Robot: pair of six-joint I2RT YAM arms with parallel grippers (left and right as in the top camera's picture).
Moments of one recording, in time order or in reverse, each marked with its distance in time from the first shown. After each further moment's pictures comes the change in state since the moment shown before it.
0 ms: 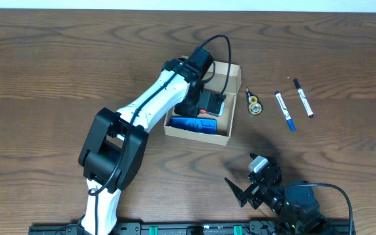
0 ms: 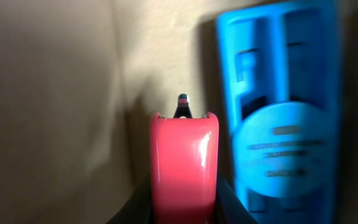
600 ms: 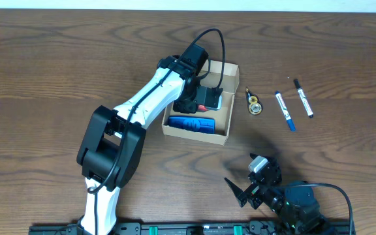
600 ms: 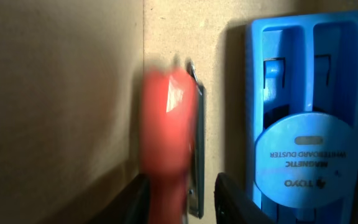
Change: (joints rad) left arm 0.025 0.003 0.000 0.022 0.024 -0.044; right arm 0.000 0.000 0.000 0.000 0.000 0.000
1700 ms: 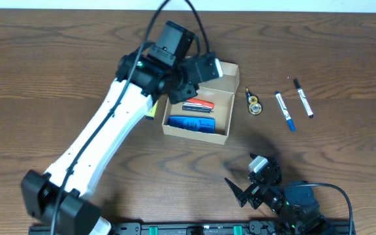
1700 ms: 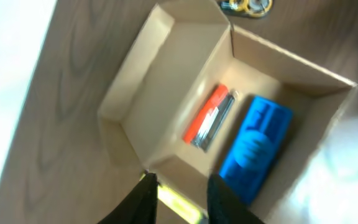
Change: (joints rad) left arm 0.010 -0.418 0.037 -0.111 -0.001 -0.486; right arm 0.000 0.000 0.000 0.000 0.000 0.000
